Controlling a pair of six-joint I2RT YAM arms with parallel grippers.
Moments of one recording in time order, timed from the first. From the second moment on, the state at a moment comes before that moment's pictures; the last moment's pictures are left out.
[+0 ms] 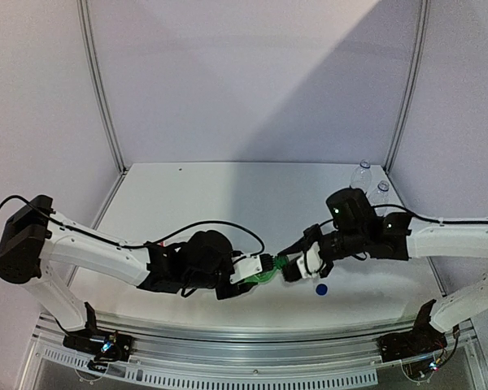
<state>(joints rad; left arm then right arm) -1.18 1.61 0.80 0.15 -0.16 0.35 0.89 1.34 0.84 -0.20 -0.38 -1.20</state>
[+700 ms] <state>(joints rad) -1.14 1.59 0.80 0.16 -0.17 0.26 0.80 1.19 0.92 -0.35 -0.13 -1.29</state>
